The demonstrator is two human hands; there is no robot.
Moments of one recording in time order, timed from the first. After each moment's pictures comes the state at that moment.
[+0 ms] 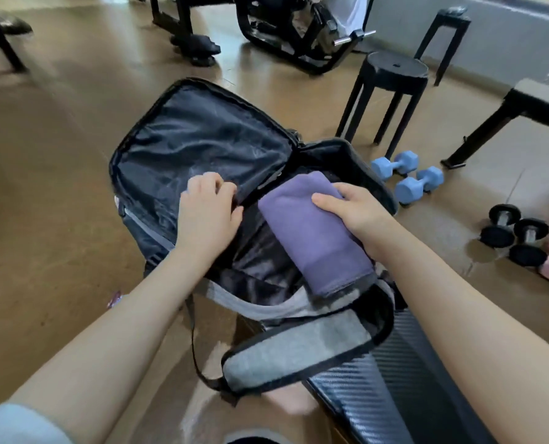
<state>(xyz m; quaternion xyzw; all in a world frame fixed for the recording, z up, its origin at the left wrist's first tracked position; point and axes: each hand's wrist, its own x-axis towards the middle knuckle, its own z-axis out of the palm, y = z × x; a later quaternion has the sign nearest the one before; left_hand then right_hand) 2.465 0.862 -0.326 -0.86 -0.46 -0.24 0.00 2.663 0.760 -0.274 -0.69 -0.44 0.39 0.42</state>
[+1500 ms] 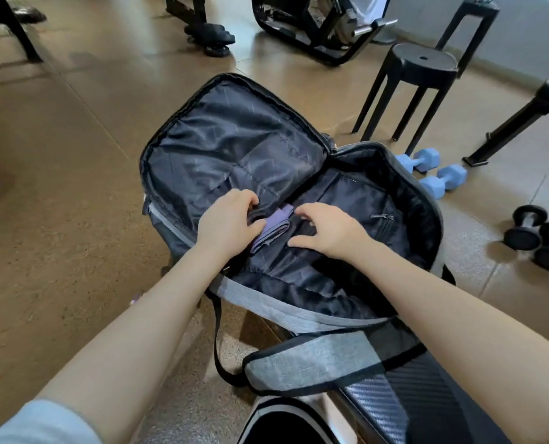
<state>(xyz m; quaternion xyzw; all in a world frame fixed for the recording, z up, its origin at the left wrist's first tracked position) 2.446 0.890 -0.338 -0.83 -0.49 -0.16 -0.19 2.630 0.827 -0.339 -0.71 -0.68 0.15 0.09</state>
